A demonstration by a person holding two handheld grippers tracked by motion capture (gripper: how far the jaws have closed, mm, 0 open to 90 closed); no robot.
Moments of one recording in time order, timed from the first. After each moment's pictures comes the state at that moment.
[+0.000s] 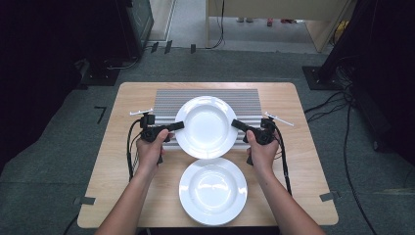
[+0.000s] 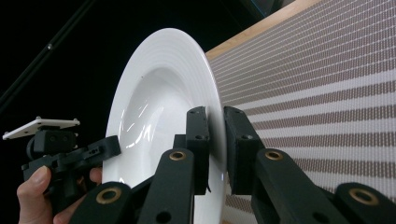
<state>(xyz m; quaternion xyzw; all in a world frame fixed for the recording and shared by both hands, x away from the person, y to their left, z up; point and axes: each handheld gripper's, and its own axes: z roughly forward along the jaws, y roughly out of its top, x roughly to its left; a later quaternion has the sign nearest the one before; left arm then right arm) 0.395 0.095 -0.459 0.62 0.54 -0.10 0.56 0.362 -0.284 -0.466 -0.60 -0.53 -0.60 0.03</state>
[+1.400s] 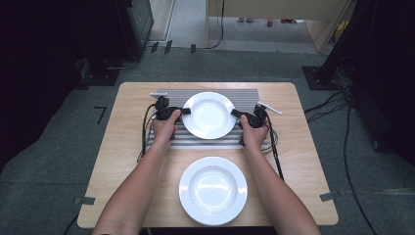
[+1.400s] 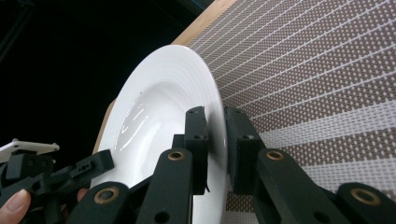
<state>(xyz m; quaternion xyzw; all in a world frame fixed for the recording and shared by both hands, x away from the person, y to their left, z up) 0.506 0.067 -0.510 0.61 0.63 -0.12 0.47 0.457 -0.285 -0.528 -0.69 -0.47 -0.55 0.04</state>
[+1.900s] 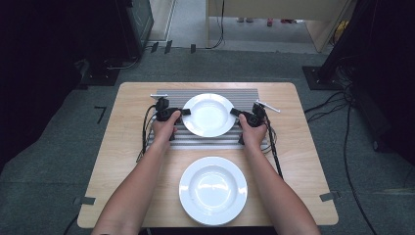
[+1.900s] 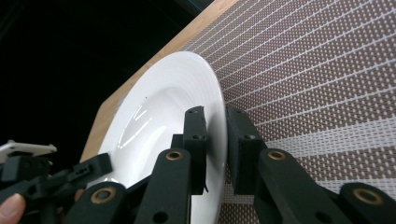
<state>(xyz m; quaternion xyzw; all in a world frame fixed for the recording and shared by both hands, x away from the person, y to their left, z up) 0.507 0.069 -0.518 0.62 0.62 -0.12 0.48 0.462 -0.282 -0.527 -0.68 -0.49 -0.54 0.02</state>
